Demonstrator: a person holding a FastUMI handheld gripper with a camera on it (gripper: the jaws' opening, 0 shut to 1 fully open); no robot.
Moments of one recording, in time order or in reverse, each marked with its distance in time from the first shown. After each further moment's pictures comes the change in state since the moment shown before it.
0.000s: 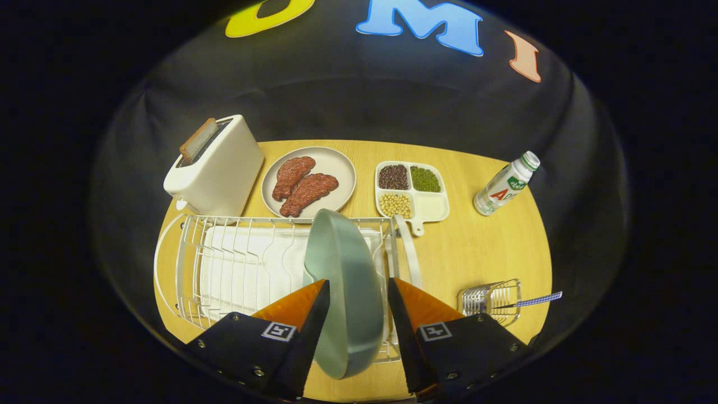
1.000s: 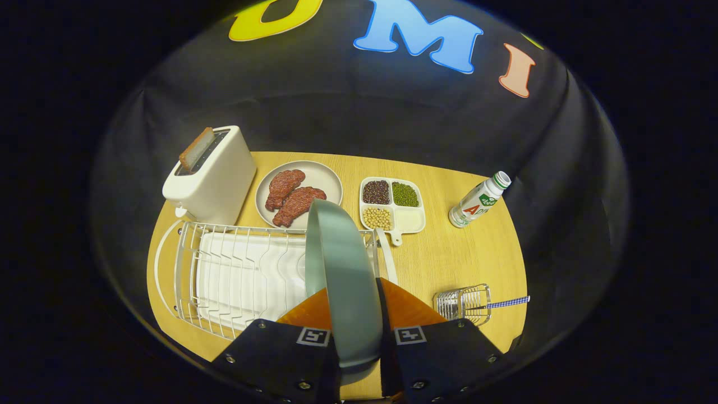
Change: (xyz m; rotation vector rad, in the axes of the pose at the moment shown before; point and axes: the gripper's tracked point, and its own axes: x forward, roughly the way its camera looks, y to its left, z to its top) arm -0.058 -0.013 0.019 -0.026 -0.081 -0.071
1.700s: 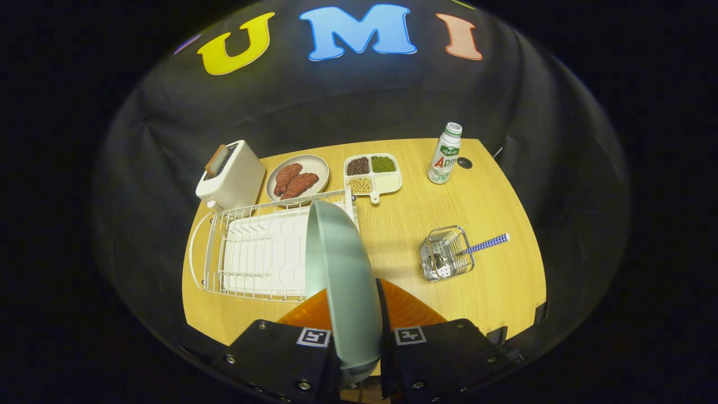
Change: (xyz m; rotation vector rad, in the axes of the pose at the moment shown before) arm -0.076 -0.083 -0.102 0.182 0.011 0.161
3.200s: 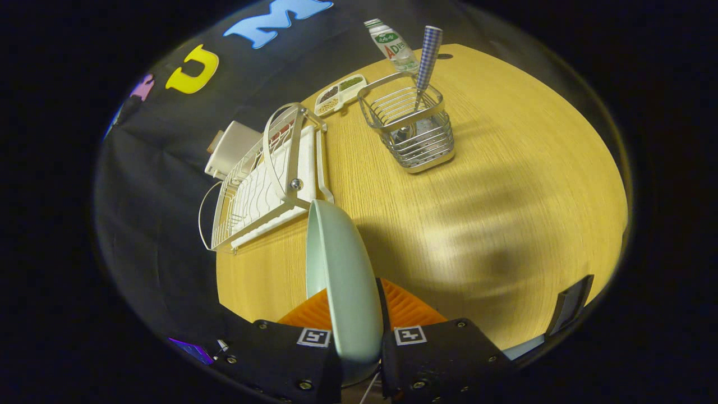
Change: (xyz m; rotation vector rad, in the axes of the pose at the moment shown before) arm 0.101 -0.073 -0.174 0.240 0.140 0.422
